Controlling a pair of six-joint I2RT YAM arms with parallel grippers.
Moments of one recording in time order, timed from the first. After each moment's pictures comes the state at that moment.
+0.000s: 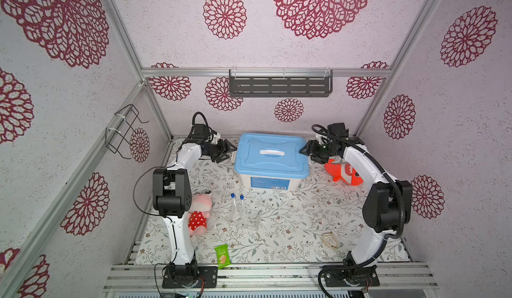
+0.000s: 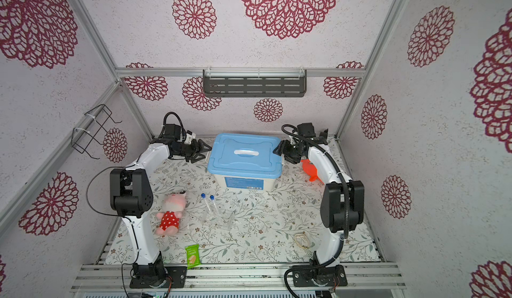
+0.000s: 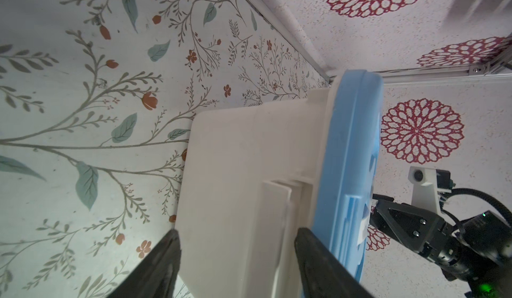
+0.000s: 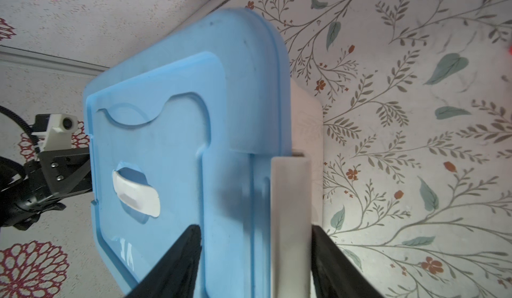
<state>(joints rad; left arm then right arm) -0.05 2.09 1.72 -0.60 0.72 -0.54 0.16 1.84 1.65 -0.76 -0.45 0.50</state>
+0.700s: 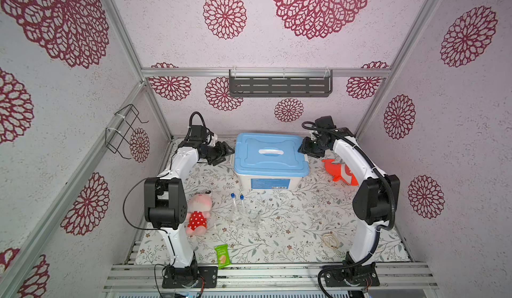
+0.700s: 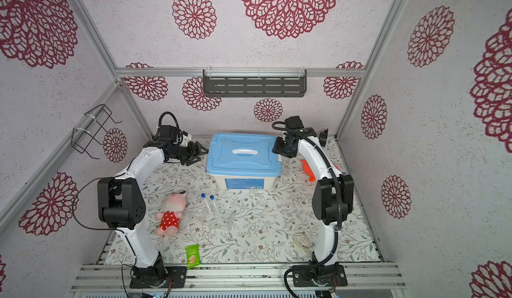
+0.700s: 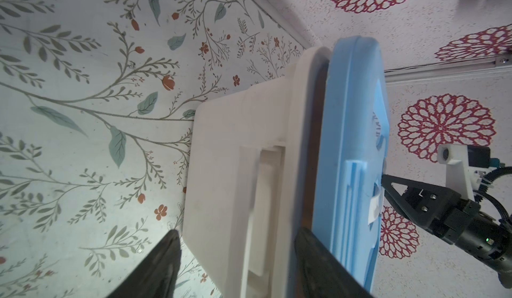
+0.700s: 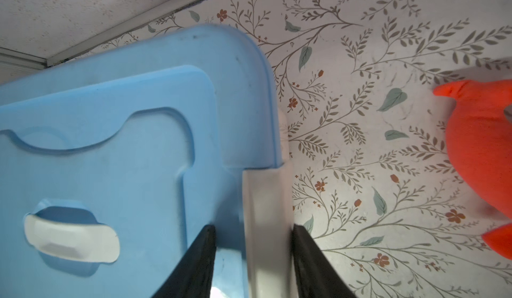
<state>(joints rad) -0.06 1.88 1.57 -0.62 0.61 -0.53 0.26 1.95 1.89 -0.94 -0.19 0.44</state>
